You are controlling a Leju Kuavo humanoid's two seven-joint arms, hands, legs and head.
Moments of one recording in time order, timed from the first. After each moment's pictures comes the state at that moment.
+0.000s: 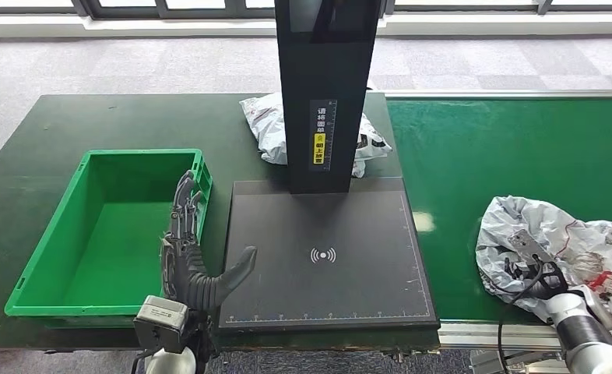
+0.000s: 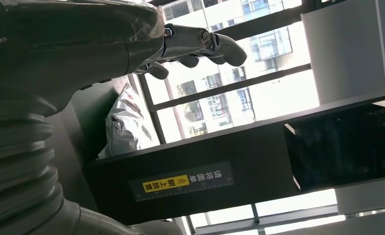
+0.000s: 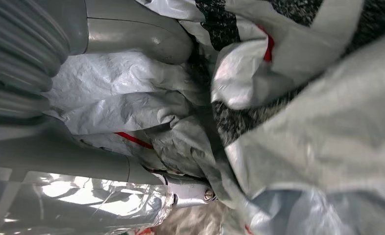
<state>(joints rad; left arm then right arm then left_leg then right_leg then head) 0.06 -0.20 -0.39 -1.62 -0.35 0.36 -0.49 -0.54 -0.38 -0.22 -0.36 0.74 -0.04 0.07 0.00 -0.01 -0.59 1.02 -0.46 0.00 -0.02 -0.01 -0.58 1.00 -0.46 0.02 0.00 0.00</state>
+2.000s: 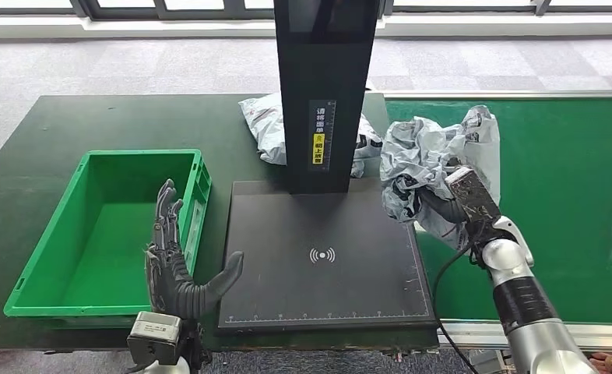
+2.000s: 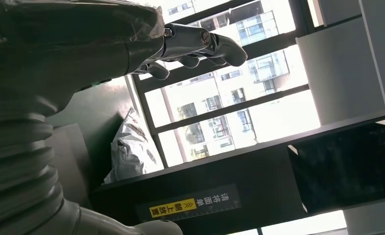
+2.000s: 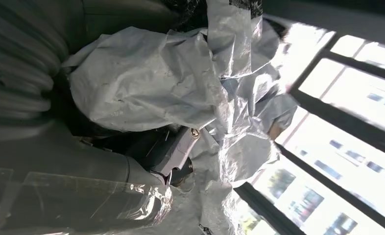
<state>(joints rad) 0.11 -0.20 -0.36 -1.65 -0.40 0.45 -0.53 -0.49 -0.19 0.08 -1.01 0.22 0.07 -0.42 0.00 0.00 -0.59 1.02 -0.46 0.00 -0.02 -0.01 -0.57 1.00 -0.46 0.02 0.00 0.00</state>
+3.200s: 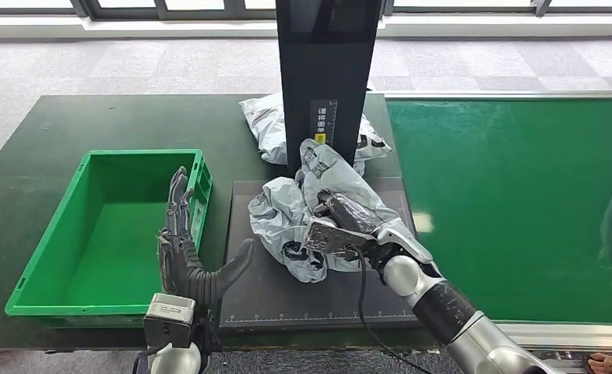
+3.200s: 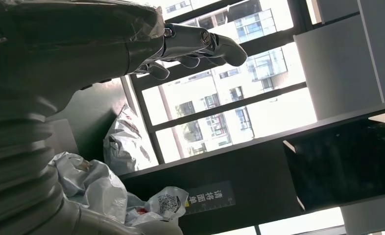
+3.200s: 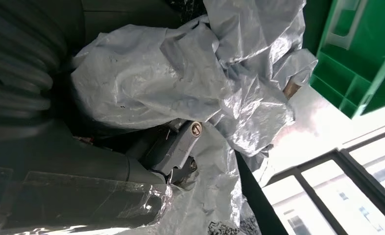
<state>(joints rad) 0.05 -0.23 -0.36 -1.60 -0.42 0.44 -0.51 -0.58 -0.06 0.65 -1.06 0.34 0.08 -0.22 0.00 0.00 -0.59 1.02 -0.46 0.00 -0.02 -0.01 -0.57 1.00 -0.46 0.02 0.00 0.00</state>
